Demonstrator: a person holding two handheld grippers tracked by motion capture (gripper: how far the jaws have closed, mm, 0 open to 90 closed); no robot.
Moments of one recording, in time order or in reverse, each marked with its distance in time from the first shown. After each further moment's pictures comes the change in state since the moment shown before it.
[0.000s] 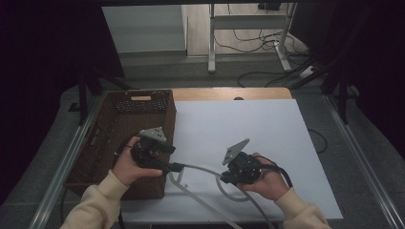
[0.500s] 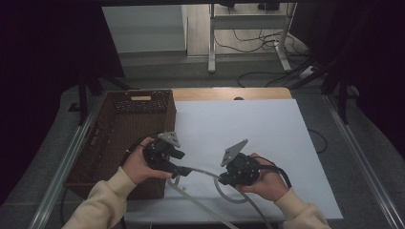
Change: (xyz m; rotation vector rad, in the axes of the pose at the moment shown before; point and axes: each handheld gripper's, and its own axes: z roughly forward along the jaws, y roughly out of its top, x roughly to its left) left arm -0.008 0.014 0.021 0.136 -0.017 0.103; right arm 0.006 0.004 -0.002 -0.006 0.024 -0.026
